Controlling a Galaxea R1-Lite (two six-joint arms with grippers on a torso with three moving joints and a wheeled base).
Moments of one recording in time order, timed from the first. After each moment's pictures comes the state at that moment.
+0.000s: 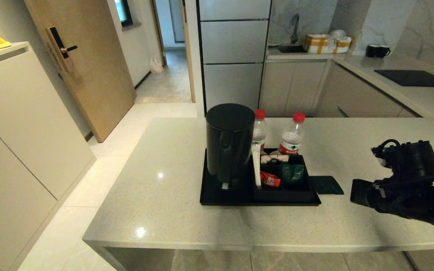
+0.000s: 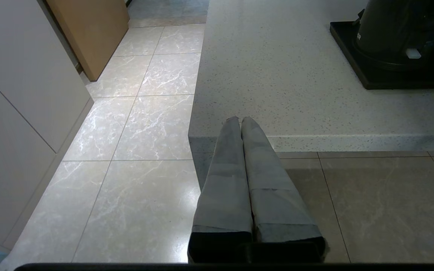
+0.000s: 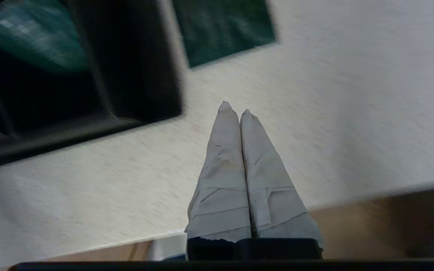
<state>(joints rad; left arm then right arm) 0.01 0.00 0.00 -0.01 -0.01 0.04 0.19 1.67 -0.63 -0.29 -0.20 0.39</state>
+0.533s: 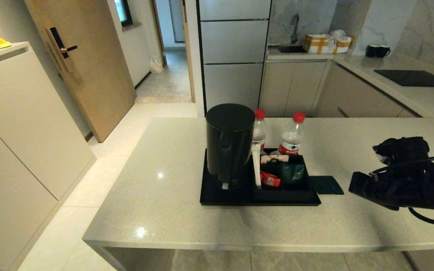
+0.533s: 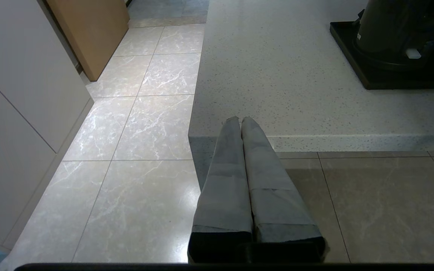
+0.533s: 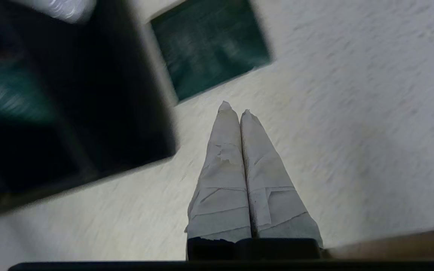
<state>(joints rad) 0.01 0.00 0.00 -0.01 -0.01 0.04 0.04 1.81 -0.72 -0.31 -0.03 0.44</state>
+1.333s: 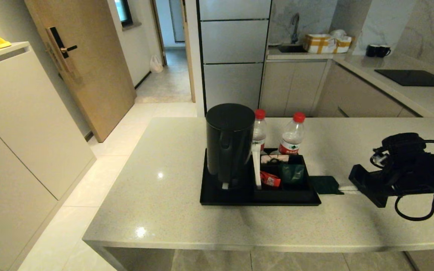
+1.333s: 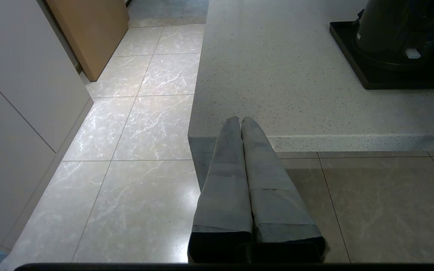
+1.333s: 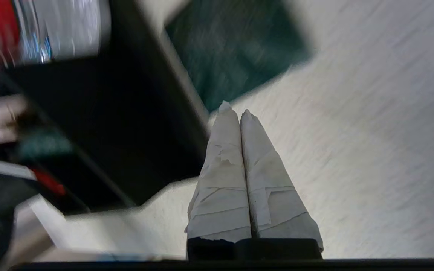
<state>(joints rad) 0.01 0.00 0.00 -0.01 -0.01 0.04 -0.11 1.97 -0.94 -0.13 0.36 0.63</state>
